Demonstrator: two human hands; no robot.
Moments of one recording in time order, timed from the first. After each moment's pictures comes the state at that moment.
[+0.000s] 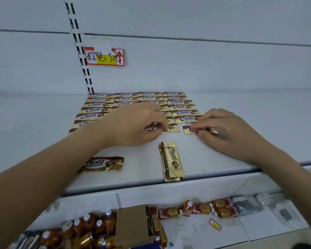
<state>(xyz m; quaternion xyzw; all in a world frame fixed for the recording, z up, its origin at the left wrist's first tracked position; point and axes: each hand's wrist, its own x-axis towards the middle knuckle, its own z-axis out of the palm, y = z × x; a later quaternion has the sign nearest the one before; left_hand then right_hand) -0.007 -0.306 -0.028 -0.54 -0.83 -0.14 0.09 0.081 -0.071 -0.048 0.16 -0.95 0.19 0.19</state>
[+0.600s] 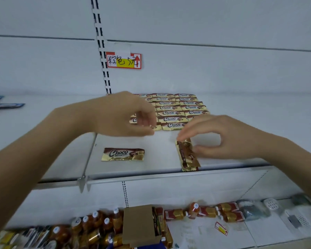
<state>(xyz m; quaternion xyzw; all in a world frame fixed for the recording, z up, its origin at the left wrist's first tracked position) 0.007 -0.364 0.014 -0.52 -0.84 -0.15 -0.01 0.089 -0.120 -0.017 0.31 -0.92 0.23 0.04</state>
